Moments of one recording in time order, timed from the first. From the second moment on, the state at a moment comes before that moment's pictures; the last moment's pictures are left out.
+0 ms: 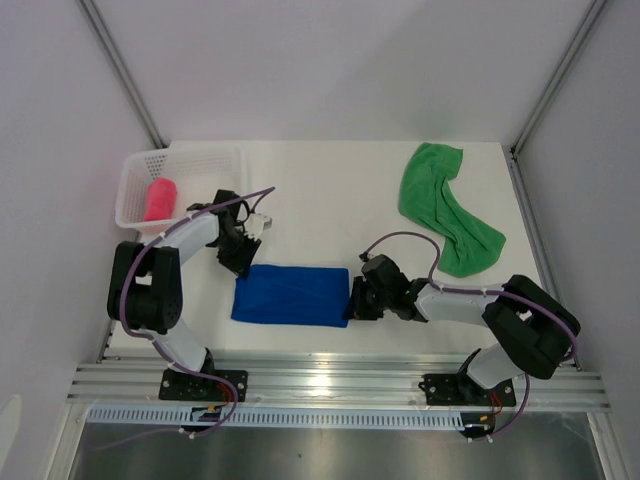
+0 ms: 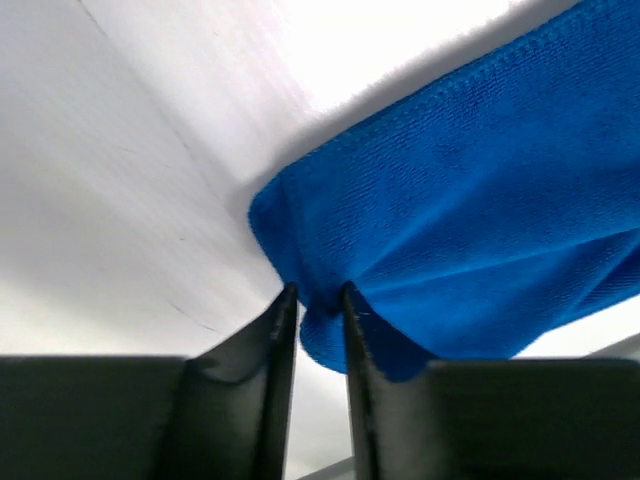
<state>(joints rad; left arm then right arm) -0.15 1.67 1.06 -0.80 0.21 0.37 0.83 1.49 0.59 0.03 -0.19 0.84</state>
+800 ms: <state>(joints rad) -0.20 1.37 0.86 -0.98 0.25 0.42 0.68 1.48 0.86 -0.23 -0.21 0.67</state>
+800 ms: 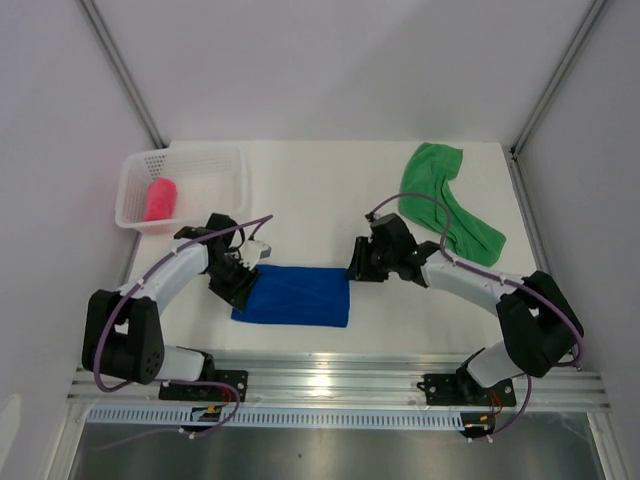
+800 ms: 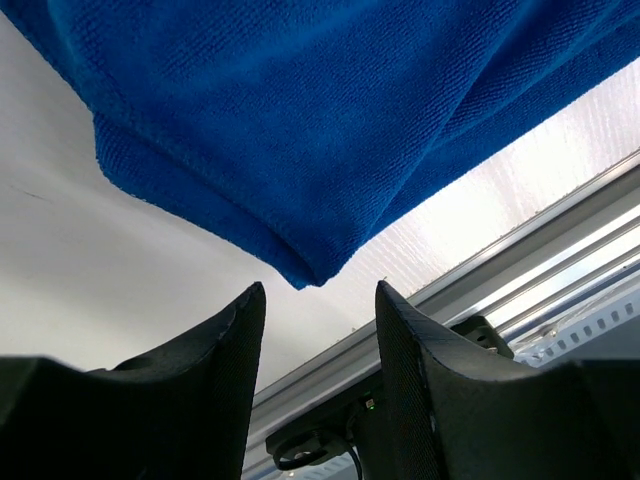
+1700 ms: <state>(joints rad) -0.25 1.47 0.84 -0.92 0.25 0.42 0.56 1.80 0.95 -0.06 -0.36 0.61</state>
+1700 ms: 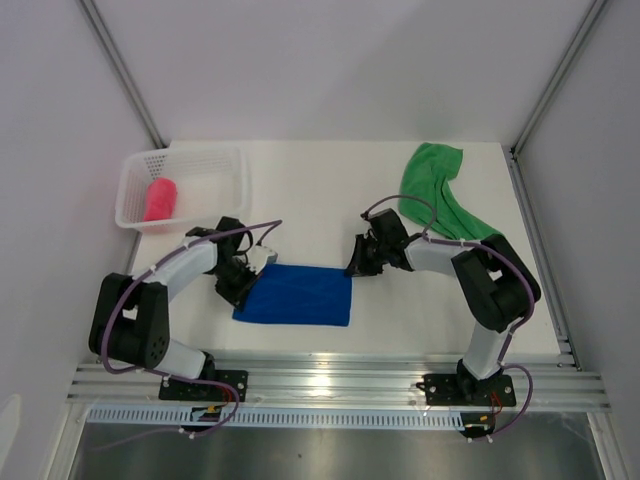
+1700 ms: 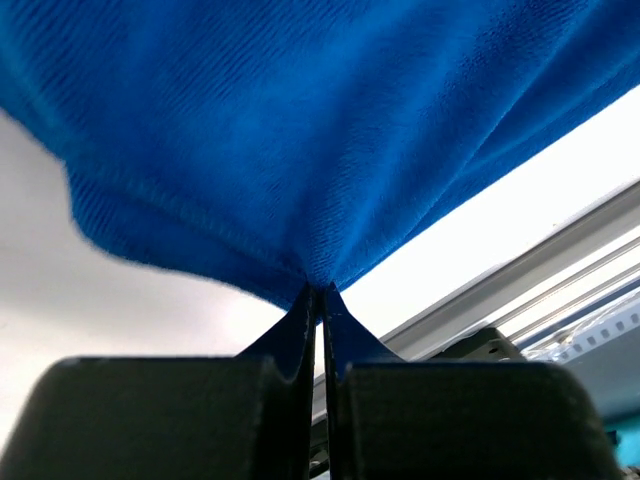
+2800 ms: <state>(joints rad) -0.18 1.47 0.87 -0.96 0.26 0.45 1.07 1.70 1.02 -0.39 -0.04 0.09</state>
